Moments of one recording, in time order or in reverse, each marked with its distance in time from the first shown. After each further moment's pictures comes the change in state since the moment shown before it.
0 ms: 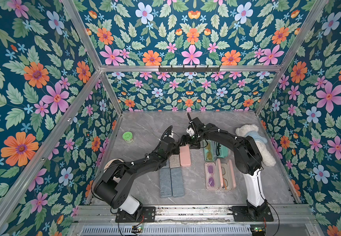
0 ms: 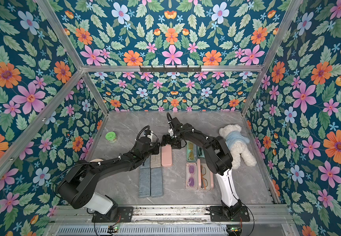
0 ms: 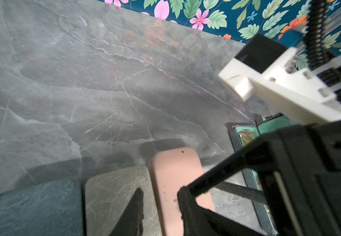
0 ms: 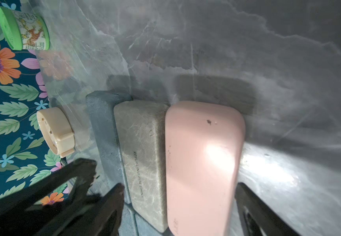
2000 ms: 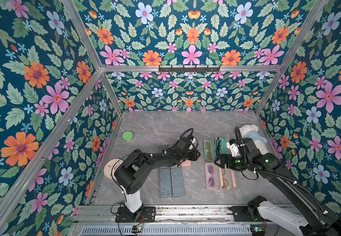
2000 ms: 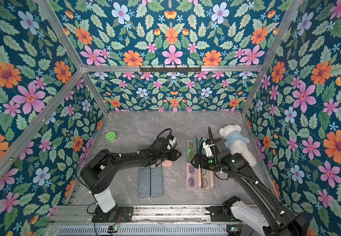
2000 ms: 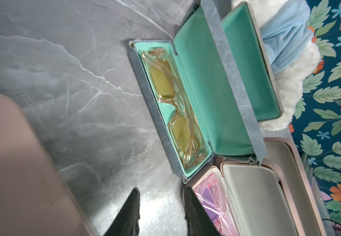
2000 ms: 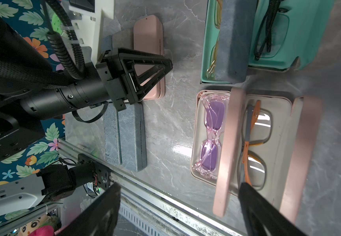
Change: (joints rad) left arm -0.185 0.254 0.234 -0.122 0.373 -0.071; right arm -0.124 -1.161 -0.772 -0.240 0.121 -0.045
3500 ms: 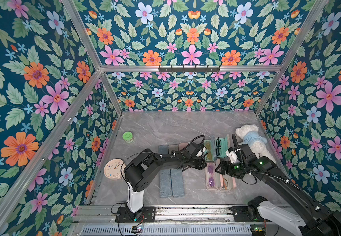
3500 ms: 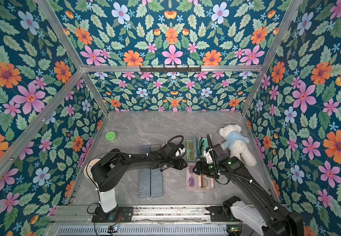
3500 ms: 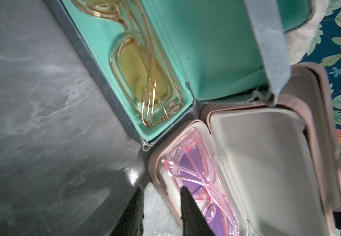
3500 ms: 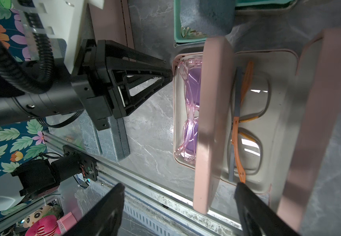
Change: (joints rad) left arm -0.116 0.100 0.084 -0.141 0.088 0.057; right arm -0.031 0.013 -0.146 0.019 -0.060 0.000
